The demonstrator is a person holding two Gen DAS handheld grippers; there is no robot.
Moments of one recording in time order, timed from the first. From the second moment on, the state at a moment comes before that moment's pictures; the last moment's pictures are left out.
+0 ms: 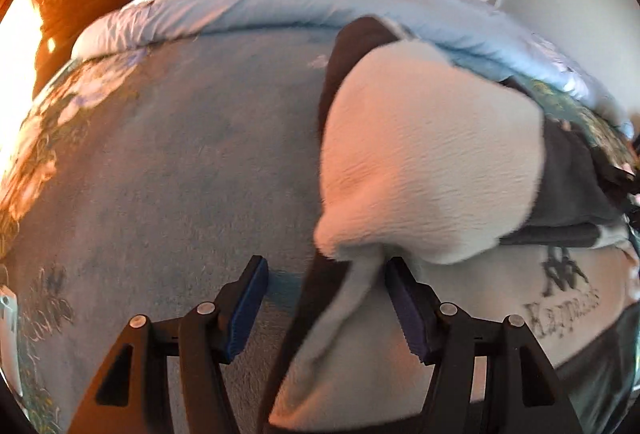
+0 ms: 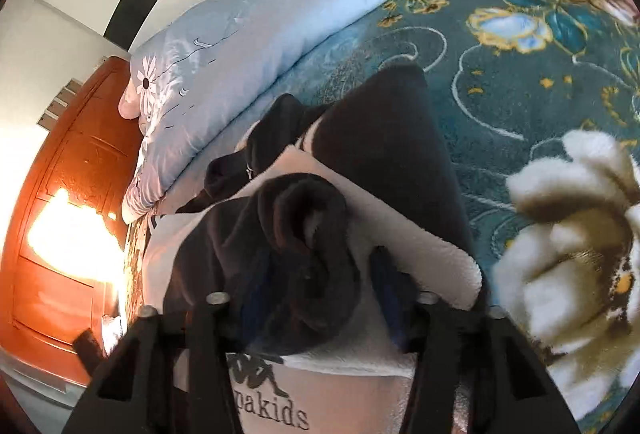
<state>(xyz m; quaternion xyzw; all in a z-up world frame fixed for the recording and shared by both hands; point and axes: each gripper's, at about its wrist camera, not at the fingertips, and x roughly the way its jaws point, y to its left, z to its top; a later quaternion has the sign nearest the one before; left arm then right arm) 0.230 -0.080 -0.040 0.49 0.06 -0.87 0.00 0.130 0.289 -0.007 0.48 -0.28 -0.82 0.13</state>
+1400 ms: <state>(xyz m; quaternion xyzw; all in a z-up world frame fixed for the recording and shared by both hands) 0.399 -0.144 -0.047 0.52 0.33 -0.74 -0.26 0.370 0.375 -0.046 0.50 -0.30 -0.78 0.23</state>
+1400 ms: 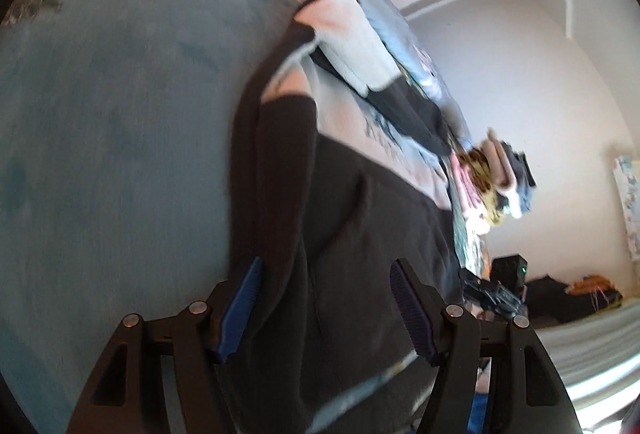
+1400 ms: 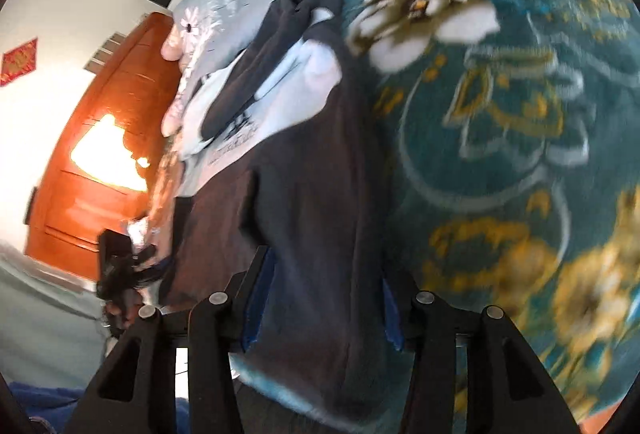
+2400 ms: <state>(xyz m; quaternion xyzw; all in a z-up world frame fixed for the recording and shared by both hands) 0.445 -0.141 -0.061 0.52 0.40 -0.71 -0.27 0.382 0.373 -0.058 0.48 -0.36 -0.77 0.23</state>
